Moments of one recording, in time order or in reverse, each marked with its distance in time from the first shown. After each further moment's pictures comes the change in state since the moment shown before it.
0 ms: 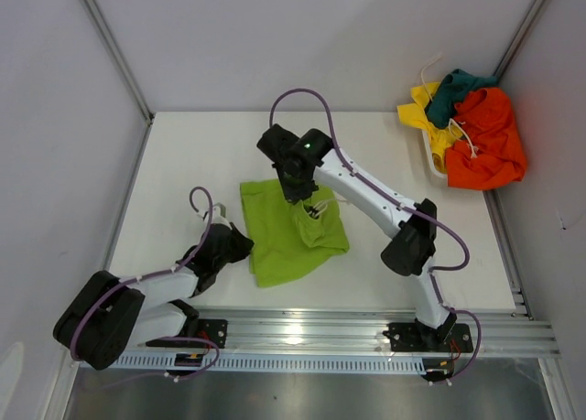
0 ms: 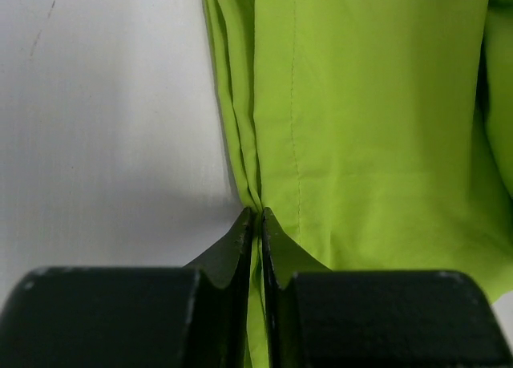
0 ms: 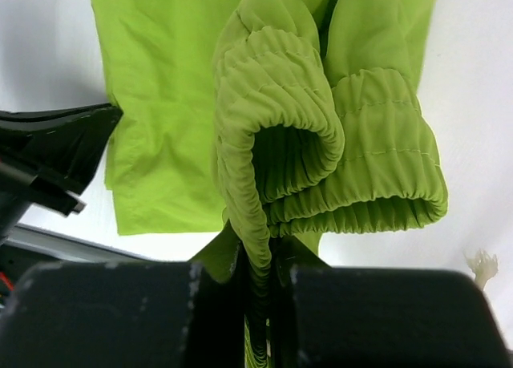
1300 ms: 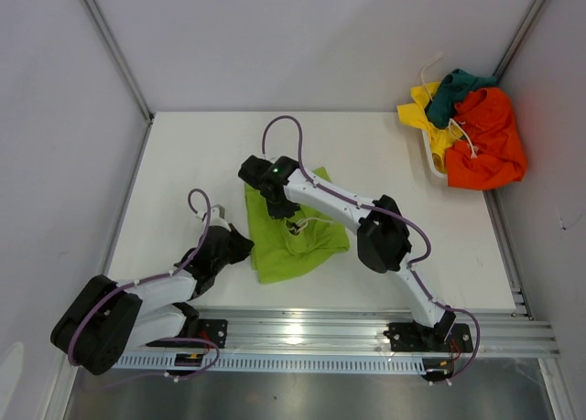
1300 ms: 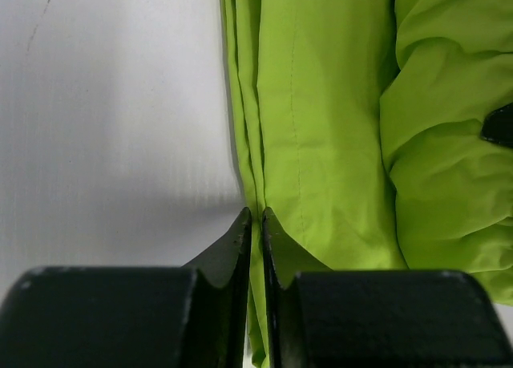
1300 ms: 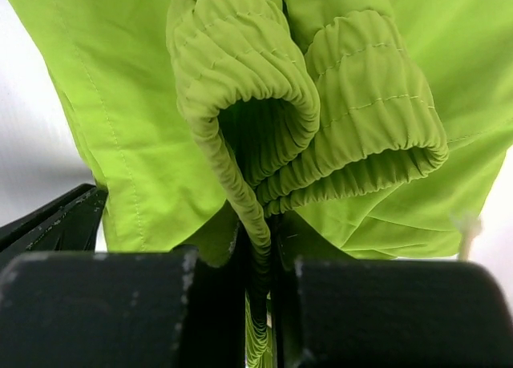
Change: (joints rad) left arm 0.000 -0.035 -0.024 0.010 0.010 0.000; right arm 0.057 0.207 -0.094 0.166 0.121 0.212
